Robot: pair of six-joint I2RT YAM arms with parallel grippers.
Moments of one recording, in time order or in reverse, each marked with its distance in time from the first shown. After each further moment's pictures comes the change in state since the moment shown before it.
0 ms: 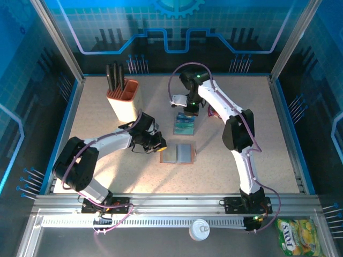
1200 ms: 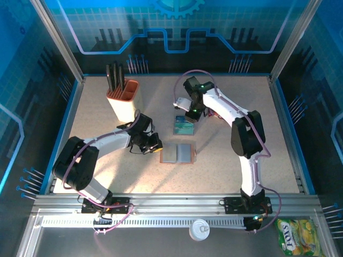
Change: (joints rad) left arm 0.031 0.003 -0.021 -0.039 -0.054 0.043; right arm 0.001 -0.202 -0.425 0.327 0.022 0.296
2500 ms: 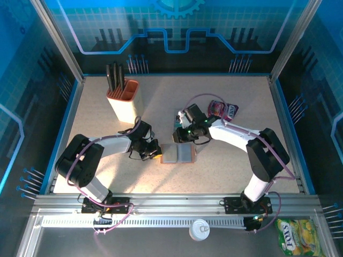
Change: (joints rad) left arm 0.002 0.040 -0.110 0.127 0.058 -0.014; right arm 0.166 -0.372 -0.701 0.640 -0.308 1.072
